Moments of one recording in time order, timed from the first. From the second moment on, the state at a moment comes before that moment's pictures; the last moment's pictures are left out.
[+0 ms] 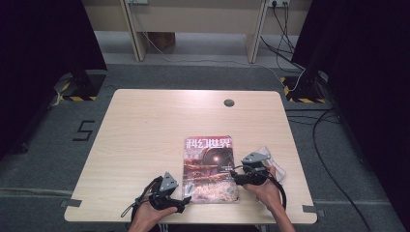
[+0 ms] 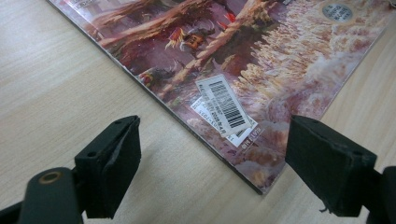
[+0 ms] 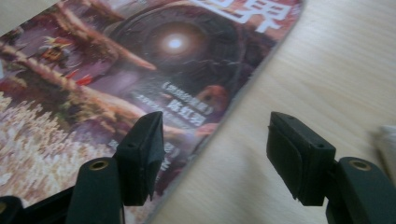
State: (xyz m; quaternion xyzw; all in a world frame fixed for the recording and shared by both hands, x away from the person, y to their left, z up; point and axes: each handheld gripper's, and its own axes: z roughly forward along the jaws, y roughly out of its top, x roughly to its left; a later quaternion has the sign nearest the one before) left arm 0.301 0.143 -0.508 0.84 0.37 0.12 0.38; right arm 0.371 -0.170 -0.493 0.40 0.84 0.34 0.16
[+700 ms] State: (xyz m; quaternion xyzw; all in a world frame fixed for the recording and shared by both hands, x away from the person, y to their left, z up) left arm 0.298 0.138 -0.511 0.85 0.36 0.11 0.38; right arm 0.366 -0.156 -0.505 0.40 0.84 0.35 0.13
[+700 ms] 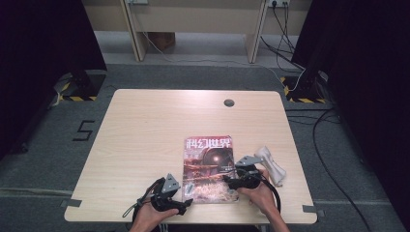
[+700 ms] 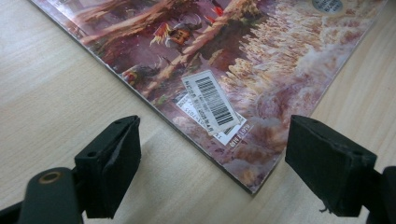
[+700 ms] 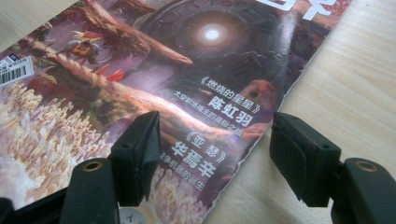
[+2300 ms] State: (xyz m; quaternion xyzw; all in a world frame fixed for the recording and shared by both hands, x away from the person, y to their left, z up) left arm 0.308 0.168 -0.510 0.84 0.40 0.13 0.34; right arm 0.355 -0.139 -0.496 0.40 0.83 0.37 0.14
